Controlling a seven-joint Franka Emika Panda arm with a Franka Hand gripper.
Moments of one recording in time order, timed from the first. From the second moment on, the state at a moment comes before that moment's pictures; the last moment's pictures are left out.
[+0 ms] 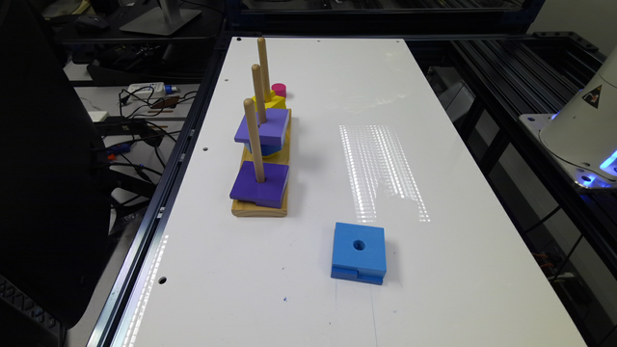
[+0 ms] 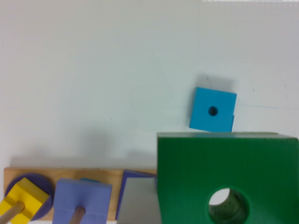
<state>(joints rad) 0.00 -0.09 0.26 -1.93 0.05 1.87 1.02</state>
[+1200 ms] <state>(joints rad) -0.01 0.03 0.26 -1.93 0.03 2.00 1.01</state>
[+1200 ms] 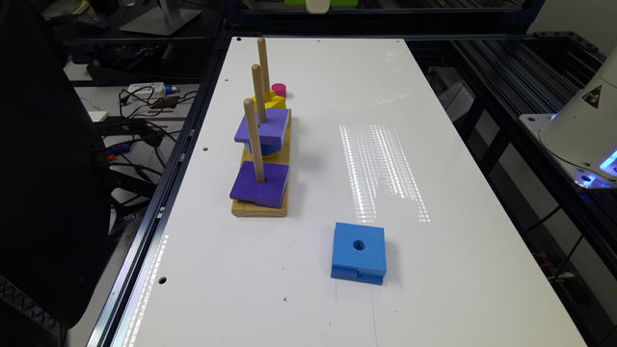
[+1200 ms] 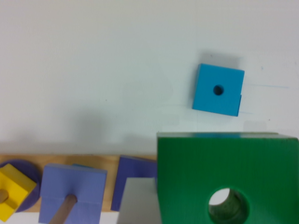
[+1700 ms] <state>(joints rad) -0.02 0.11 0.26 -1.93 0.01 2.09 1.01</state>
